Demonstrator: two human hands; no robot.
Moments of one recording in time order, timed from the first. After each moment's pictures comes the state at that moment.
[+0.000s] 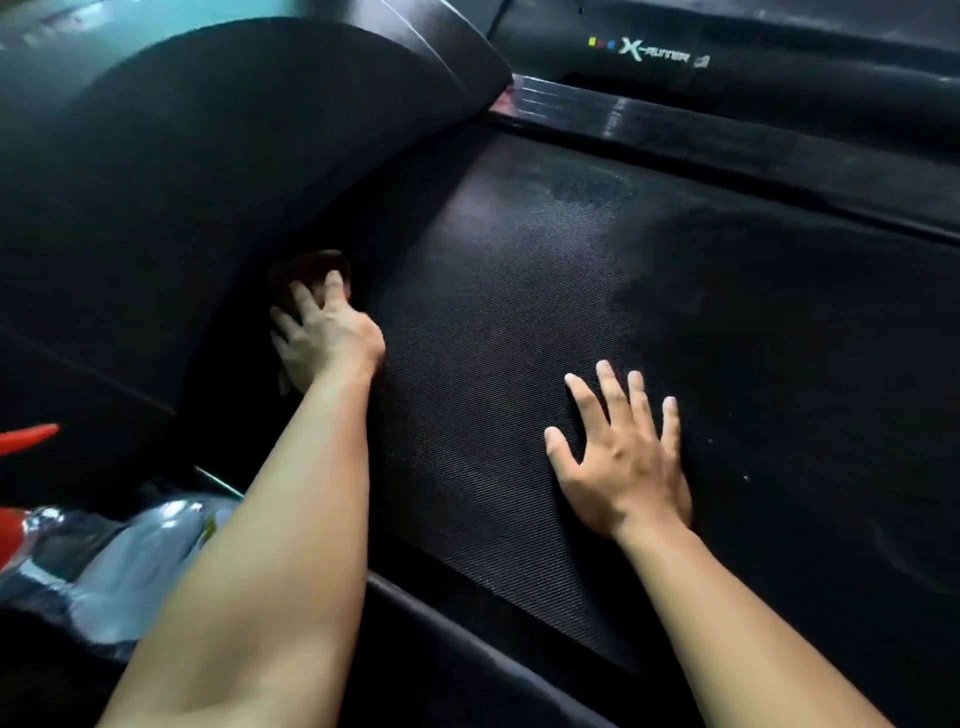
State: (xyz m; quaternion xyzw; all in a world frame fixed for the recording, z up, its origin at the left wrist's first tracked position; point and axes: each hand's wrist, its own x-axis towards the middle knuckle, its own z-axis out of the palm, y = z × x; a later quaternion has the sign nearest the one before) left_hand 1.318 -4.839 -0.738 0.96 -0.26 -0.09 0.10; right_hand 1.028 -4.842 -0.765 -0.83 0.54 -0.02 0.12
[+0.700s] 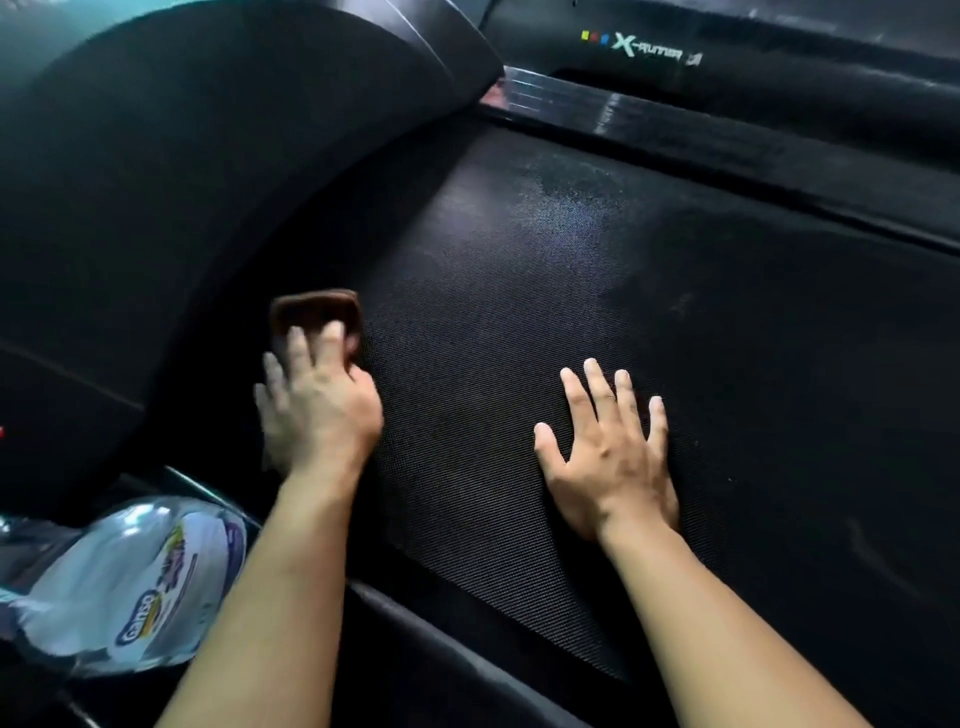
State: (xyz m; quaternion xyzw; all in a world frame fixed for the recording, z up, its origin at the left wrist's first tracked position) left_hand 1.269 -4.778 -0.753 0.94 -0.31 -0.05 0.14; right_hand 1.030 -4.843 -0.764 -0.83 0.55 -0.02 0.12
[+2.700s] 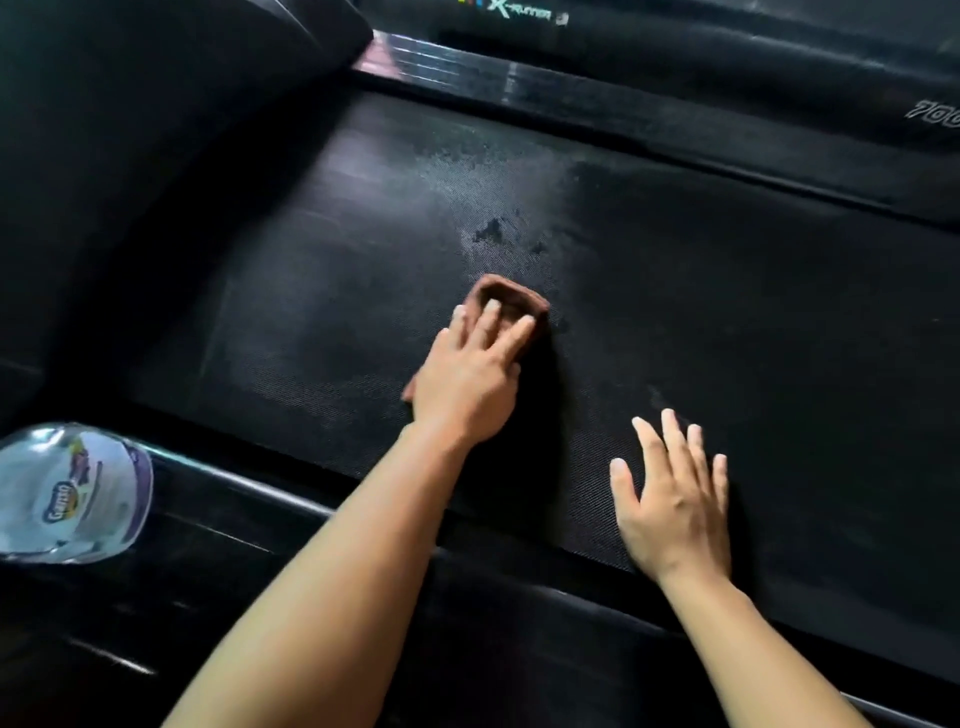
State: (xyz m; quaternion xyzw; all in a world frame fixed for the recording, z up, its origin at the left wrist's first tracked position) left_hand 1.061 -4.813 -0.746 0.71 -0.69 -0.11 0.06; right_hand 0.823 -4.748 -0.762 -0.72 0.69 -0.09 0.10
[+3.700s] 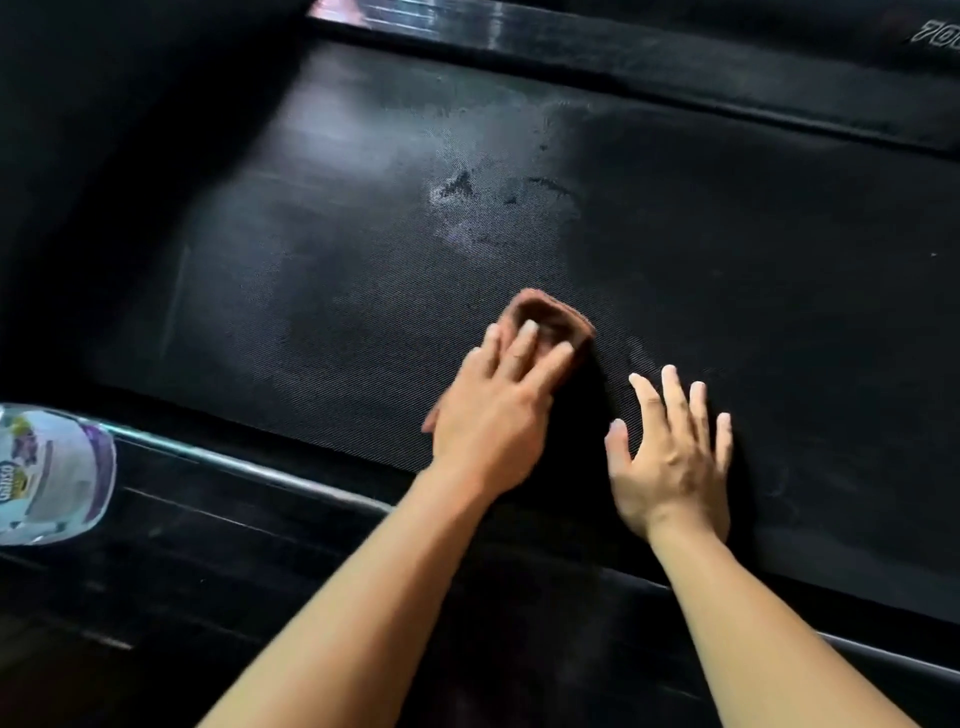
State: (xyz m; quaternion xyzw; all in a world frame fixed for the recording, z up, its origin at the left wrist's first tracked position) left_hand 1.003 -4.760 -0.763 0.65 -0.75 -0.09 0.07; right_hand 0.809 -4.747 -0.769 -0.69 0.71 -0.09 0.08
